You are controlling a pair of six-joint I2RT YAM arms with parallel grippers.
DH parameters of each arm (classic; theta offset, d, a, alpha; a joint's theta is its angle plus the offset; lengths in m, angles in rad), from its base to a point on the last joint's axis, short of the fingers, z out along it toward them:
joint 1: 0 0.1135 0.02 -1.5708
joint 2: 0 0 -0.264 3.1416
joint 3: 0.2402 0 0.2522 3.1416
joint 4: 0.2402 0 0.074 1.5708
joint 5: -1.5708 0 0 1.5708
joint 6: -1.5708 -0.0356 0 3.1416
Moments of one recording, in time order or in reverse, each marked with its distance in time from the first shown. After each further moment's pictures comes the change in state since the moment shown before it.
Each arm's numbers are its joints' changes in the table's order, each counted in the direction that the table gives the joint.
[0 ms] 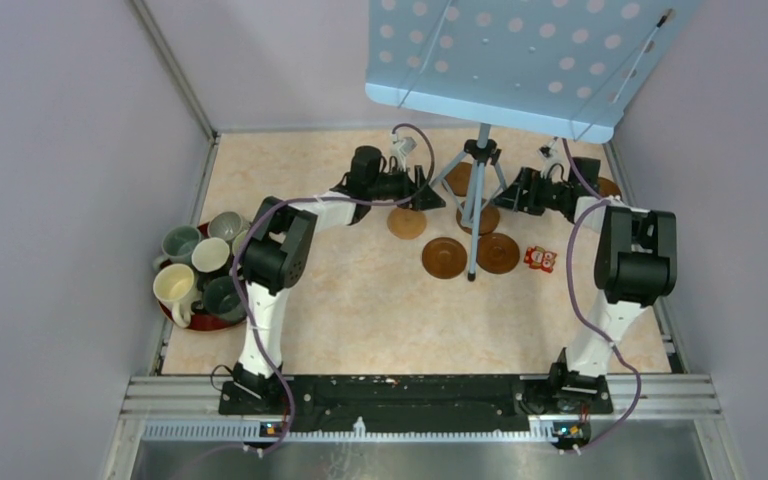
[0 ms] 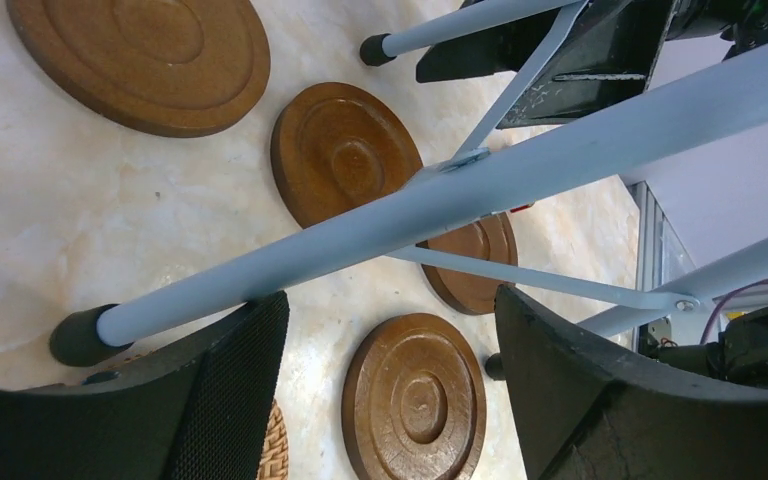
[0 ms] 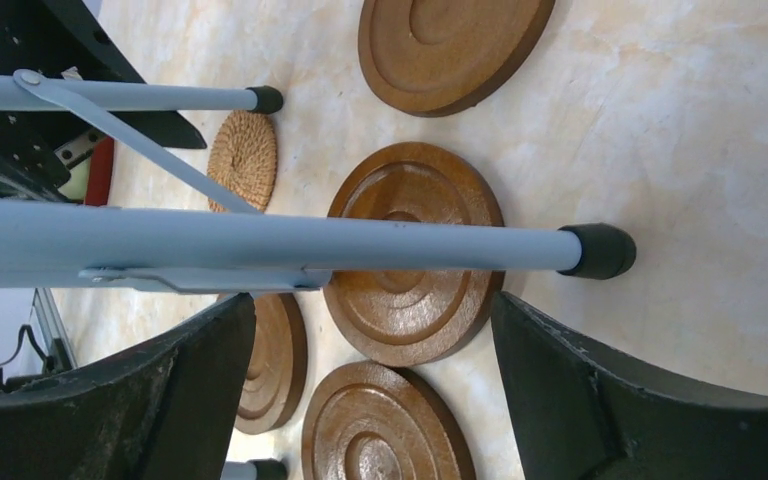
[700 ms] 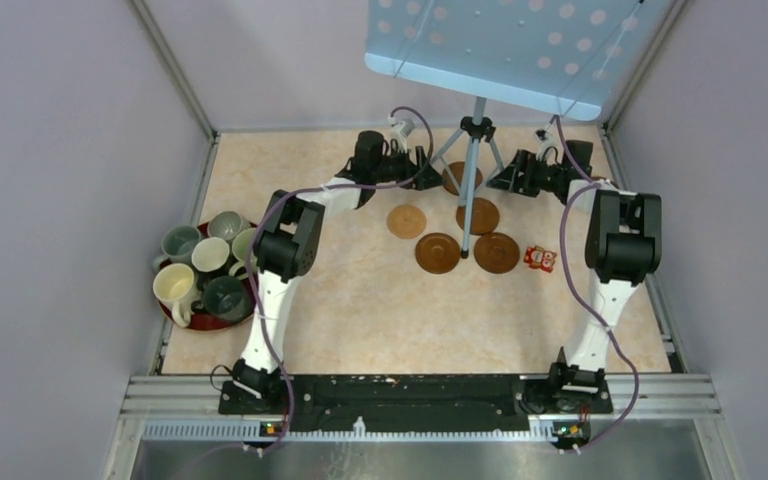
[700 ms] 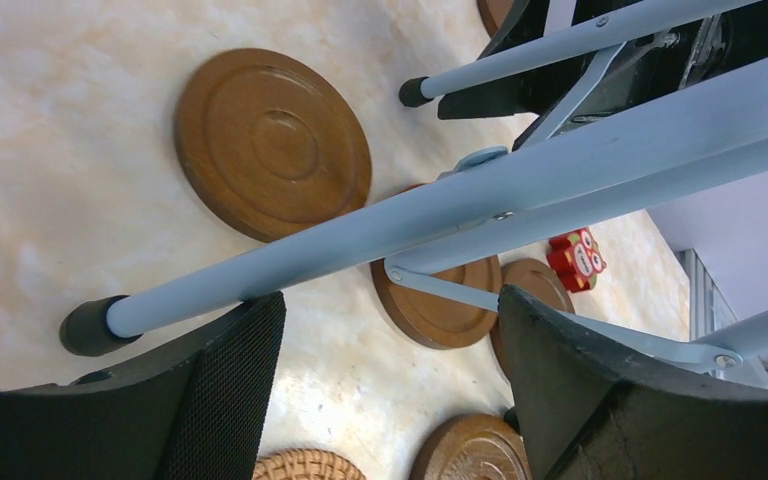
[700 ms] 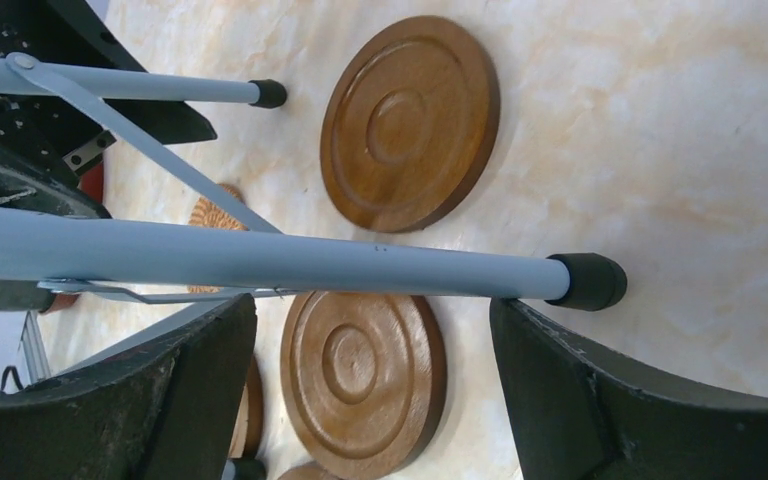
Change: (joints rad) left arm 0.026 0.182 0.273 0.047 0.059 0.013; right arm 0.018 0.182 0.220 -0.027 0.005 -0.046
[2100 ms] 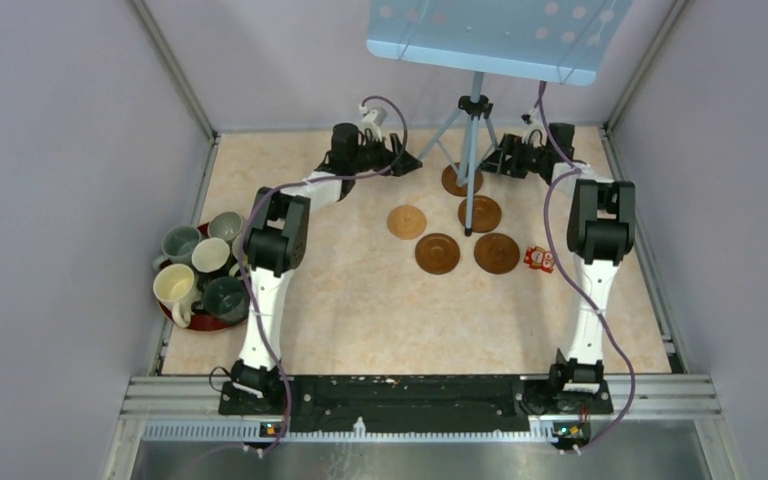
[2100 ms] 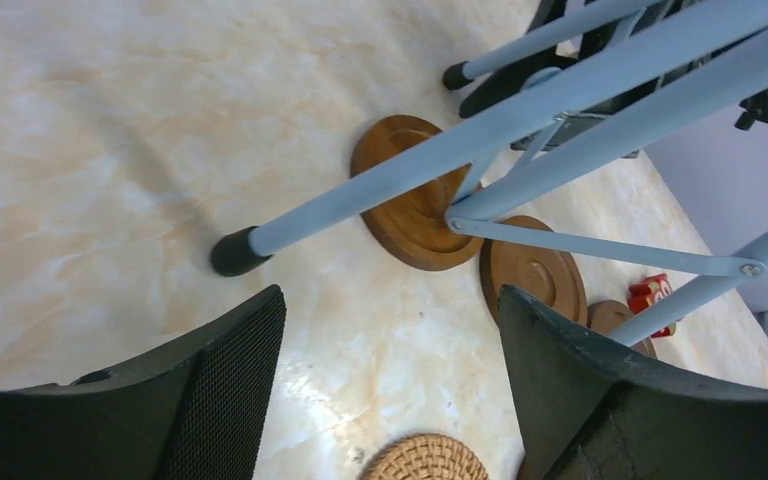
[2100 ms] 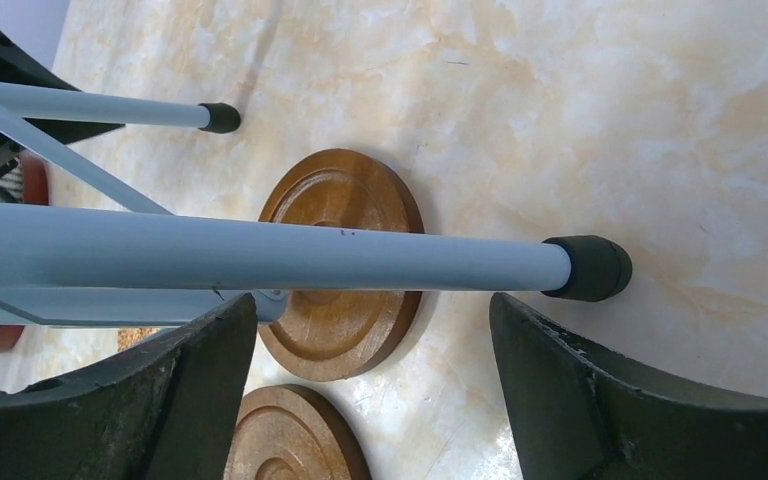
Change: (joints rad) left arm 0.123 0.031 0.046 -0.024 0.049 -0.050; right arm 0.054 0.291 0.401 0.067 -0.057 0.005
